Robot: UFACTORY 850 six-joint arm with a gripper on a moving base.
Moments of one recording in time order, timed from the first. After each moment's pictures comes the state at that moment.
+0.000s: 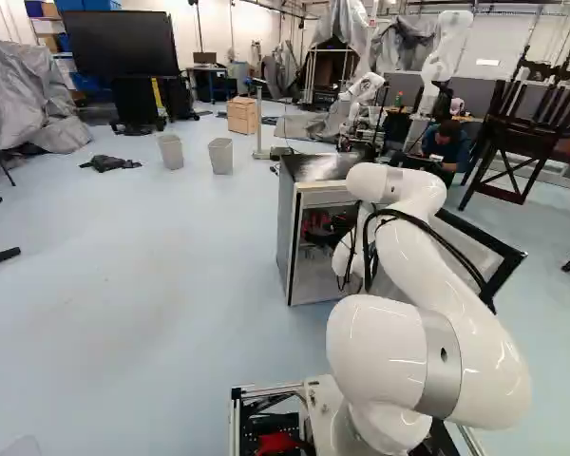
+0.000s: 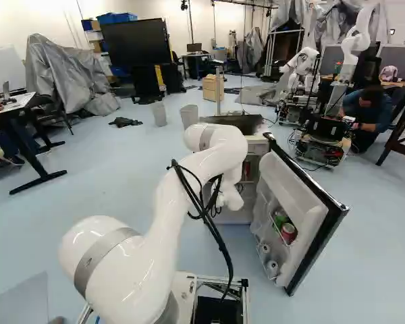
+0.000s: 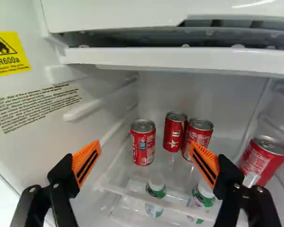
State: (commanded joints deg) arm -23.2 -81.9 -84.4 -42.2 81.4 0.0
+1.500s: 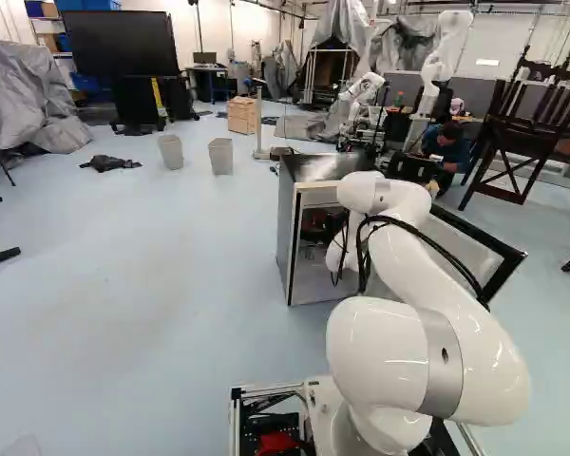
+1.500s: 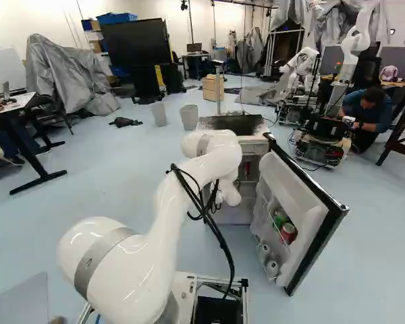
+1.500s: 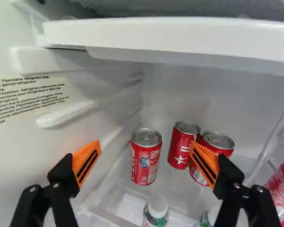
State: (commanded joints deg) arm -20.6 -86.5 -93.4 -42.2 79.3 0.0
